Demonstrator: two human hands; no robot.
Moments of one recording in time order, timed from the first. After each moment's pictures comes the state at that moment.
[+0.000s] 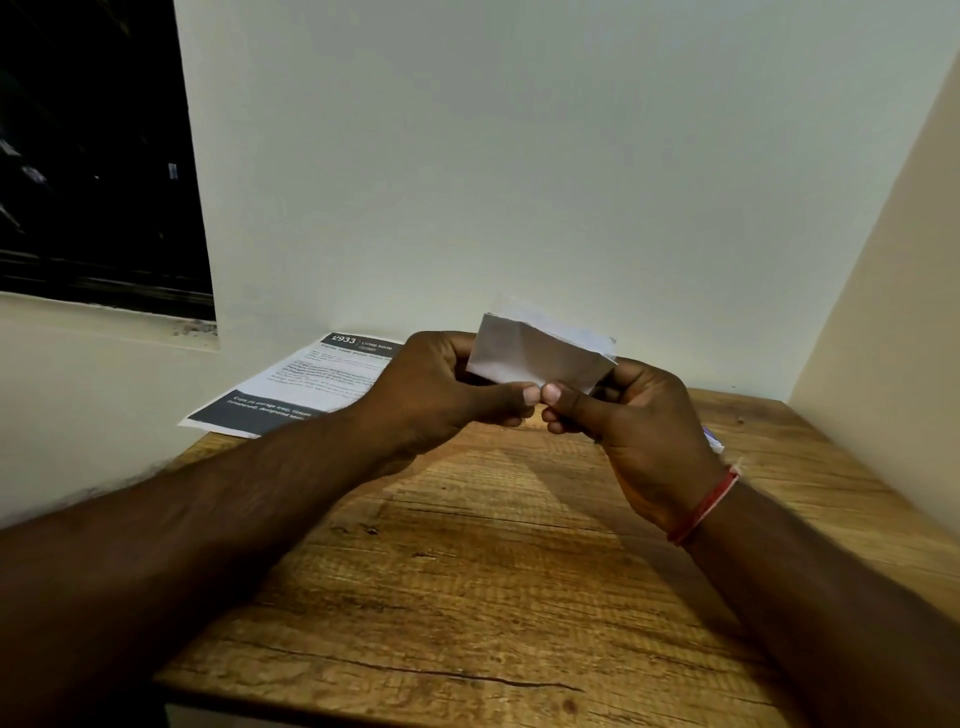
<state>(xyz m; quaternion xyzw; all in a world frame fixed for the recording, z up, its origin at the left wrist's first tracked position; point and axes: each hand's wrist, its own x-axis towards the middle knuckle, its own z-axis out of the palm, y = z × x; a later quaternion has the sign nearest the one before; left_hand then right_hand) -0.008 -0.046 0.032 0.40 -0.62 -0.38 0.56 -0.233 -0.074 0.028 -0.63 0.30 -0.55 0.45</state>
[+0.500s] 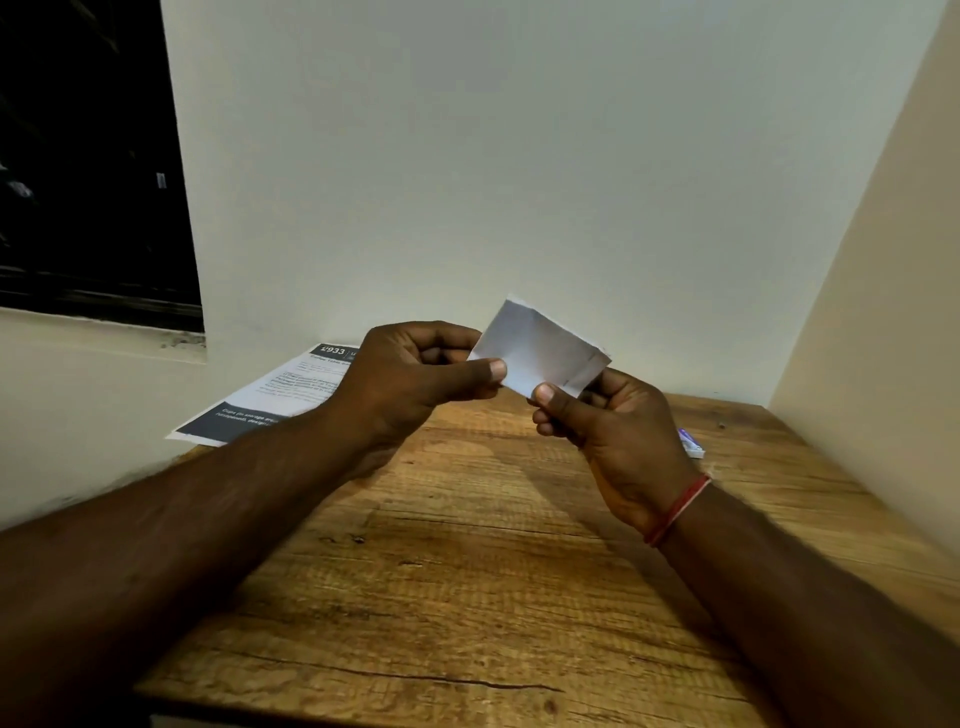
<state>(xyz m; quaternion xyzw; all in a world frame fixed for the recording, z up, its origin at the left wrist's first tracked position) -0.002 -0.051 0.041 0.37 -0.54 -0.39 0.65 -0.231 -0.075 0.029 -0.58 0.30 -0.57 0.50</state>
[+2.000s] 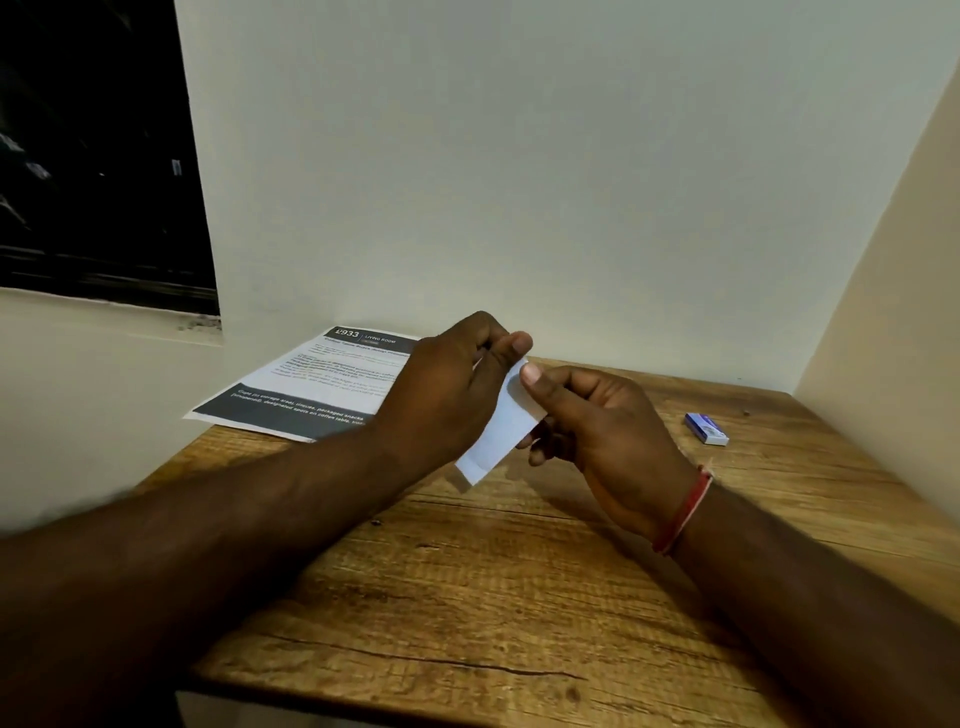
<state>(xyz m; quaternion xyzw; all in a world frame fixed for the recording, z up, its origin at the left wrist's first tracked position) -0.020 -0.050 0.025 0.50 -0.69 -0.05 0.53 -0.213 -0.054 0.027 -0.65 0.31 -0.47 0.52</state>
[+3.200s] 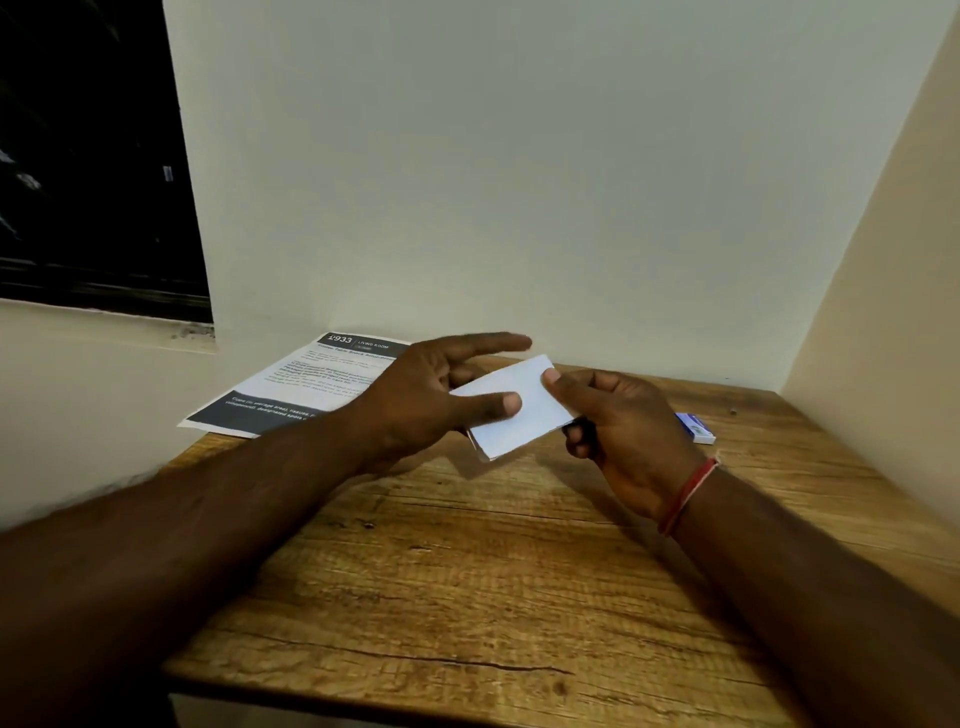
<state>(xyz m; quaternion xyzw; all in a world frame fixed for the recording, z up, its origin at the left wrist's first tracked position) 0.002 -0.050 0.023 0.40 -0.69 -0.35 0.49 -0.233 -0.082 0.023 -0.57 0.39 -0.49 0.53</state>
